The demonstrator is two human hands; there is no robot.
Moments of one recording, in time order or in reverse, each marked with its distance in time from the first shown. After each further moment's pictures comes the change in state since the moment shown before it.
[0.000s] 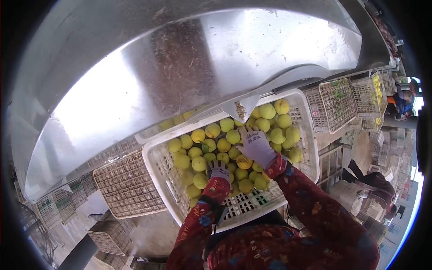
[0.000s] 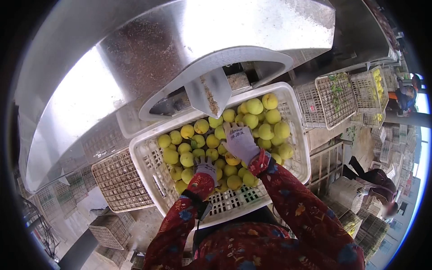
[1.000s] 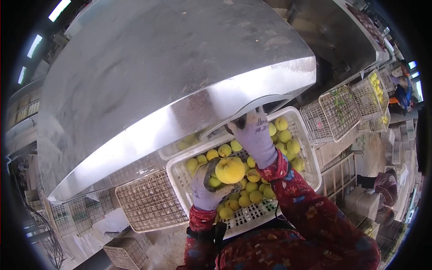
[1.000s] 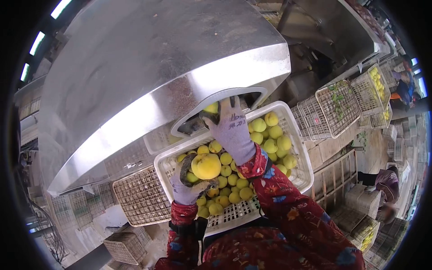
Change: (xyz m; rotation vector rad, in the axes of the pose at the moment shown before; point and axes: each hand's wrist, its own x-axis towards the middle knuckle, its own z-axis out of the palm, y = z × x) left_hand -0.174 -0.062 -0.060 -1.050 1.396 0.399; right_hand 0.038 -0.074 -0.156 0.215 0.820 0.043
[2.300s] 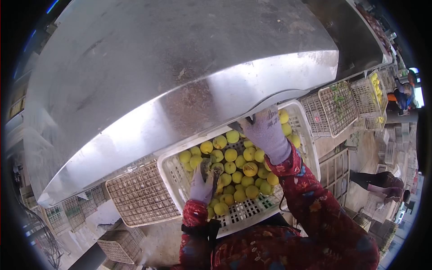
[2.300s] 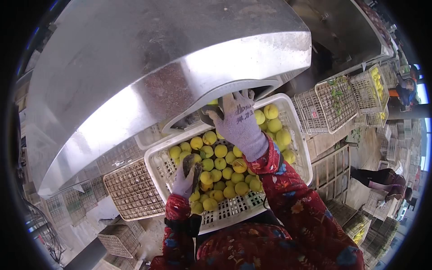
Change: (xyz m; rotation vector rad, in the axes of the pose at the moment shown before) left_hand -0.028 -0.083 0.024 -0.314 -0.259 -0.684; right_hand -0.002 0.025 -0.011 0.103 -0.191 -0.050
